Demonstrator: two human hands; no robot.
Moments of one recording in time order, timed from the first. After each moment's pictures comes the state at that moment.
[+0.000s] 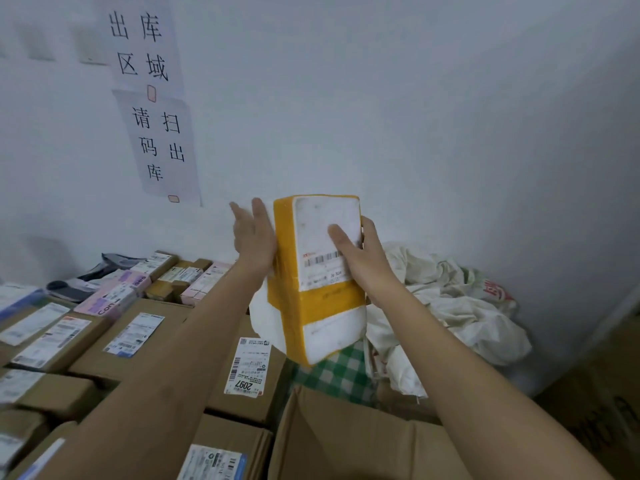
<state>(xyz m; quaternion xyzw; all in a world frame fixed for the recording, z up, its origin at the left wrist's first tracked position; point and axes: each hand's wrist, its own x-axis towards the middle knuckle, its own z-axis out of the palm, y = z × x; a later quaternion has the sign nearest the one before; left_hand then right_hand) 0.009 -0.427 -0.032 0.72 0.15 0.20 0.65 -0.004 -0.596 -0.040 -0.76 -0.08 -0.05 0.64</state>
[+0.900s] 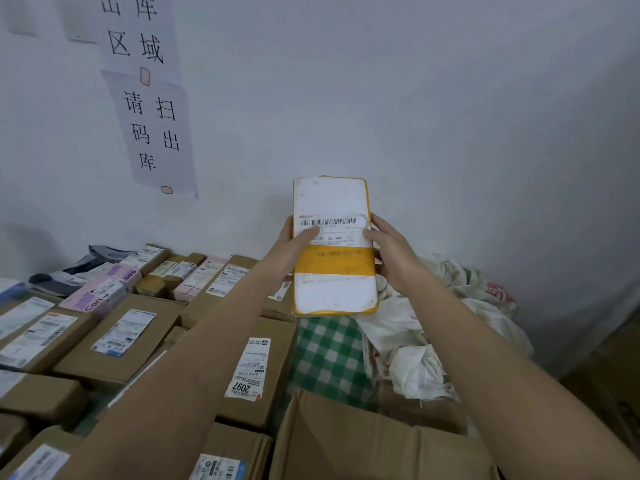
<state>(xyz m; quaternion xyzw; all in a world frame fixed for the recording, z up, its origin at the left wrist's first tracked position) 0.031 -0.431 -0.063 0.70 0.01 -0.07 0.71 0.030 -0.620 -0.037 -0.71 0.00 0.04 0.71</state>
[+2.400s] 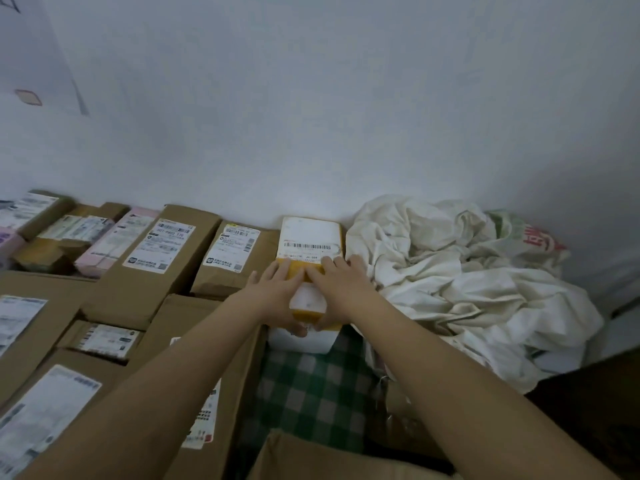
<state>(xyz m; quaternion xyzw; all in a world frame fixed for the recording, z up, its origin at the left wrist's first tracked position) 0.132 -0.456 -0.253 0.95 -0.19 -0.25 0.06 0.127 -0.604 -0.235 -0.96 -0.20 0.11 -0.18</state>
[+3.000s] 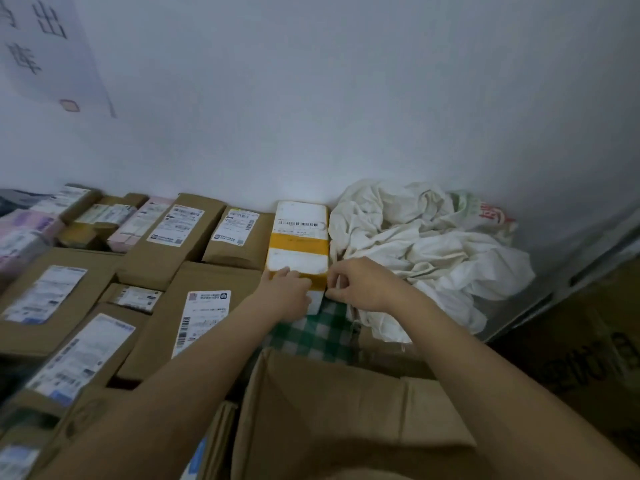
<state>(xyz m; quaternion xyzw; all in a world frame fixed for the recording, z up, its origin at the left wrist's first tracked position) 0.030 -0.490 -0.212 0.96 -0.18 -0.22 0.06 0.013 -0.650 -0.161 -0.96 -0.15 0.15 0.17</state>
